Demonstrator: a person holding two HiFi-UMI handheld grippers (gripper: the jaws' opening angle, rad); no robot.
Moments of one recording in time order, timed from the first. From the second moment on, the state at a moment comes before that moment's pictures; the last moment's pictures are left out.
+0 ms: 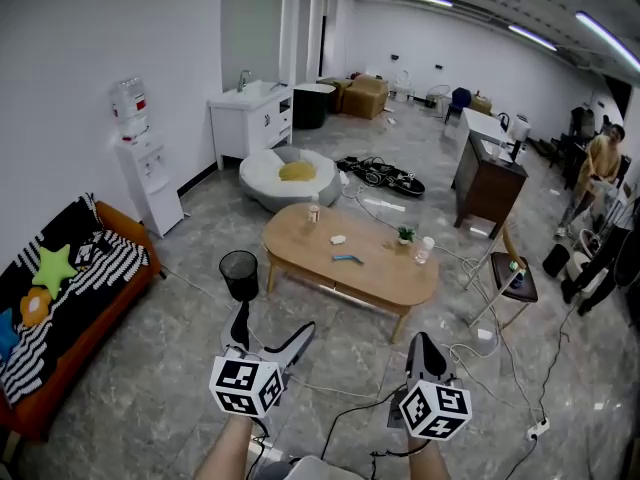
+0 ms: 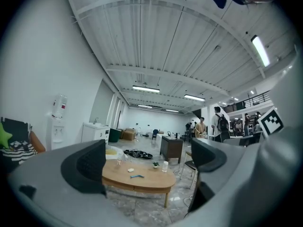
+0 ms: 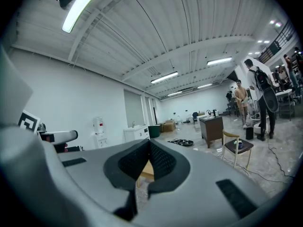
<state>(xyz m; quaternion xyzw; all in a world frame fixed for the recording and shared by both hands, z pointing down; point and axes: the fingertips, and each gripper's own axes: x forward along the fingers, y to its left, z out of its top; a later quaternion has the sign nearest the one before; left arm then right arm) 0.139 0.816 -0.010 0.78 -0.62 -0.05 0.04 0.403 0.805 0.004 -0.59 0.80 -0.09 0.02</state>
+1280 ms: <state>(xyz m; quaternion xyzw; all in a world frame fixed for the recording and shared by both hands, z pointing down) 0.057 0.696 0.035 0.76 -0.64 0.00 0.07 0.366 0.700 0.054 -0.61 0.78 -0.15 0.01</state>
